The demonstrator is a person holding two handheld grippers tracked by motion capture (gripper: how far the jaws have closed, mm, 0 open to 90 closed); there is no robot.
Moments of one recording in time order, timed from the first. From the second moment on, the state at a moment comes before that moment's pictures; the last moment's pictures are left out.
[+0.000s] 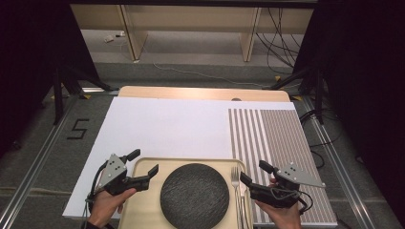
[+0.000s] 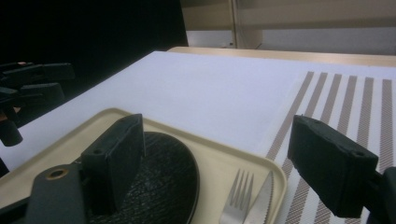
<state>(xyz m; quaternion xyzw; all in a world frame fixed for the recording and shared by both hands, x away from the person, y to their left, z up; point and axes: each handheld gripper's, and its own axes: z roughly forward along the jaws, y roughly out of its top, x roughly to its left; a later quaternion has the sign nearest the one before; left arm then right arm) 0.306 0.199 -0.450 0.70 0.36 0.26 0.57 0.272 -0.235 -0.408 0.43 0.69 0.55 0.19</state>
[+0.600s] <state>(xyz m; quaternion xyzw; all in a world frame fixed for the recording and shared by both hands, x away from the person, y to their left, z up) 0.305 0.200 -0.450 0.69 0.36 0.26 0.57 0.261 -0.246 -0.410 0.42 0.70 0.54 0.20</state>
